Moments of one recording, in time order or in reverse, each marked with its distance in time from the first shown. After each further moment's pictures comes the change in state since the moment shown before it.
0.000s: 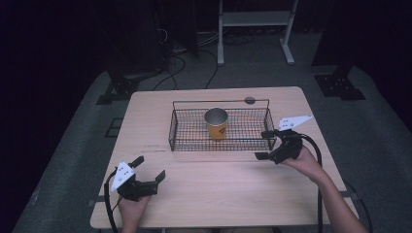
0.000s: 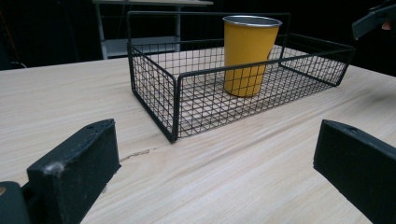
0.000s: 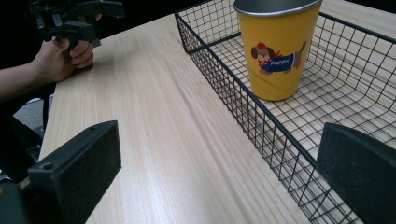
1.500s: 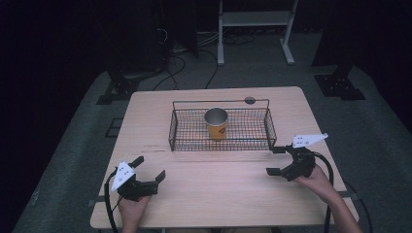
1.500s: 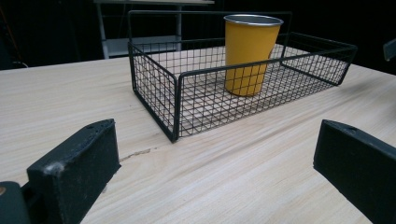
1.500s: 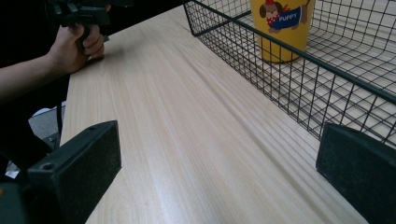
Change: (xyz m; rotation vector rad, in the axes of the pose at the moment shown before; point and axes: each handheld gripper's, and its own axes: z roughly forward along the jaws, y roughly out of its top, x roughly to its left) left arm -0.001 0.000 0.000 0.001 0.006 0.001; right arm 0.019 -0.052 -0.024 -0.039 -0.006 0.066
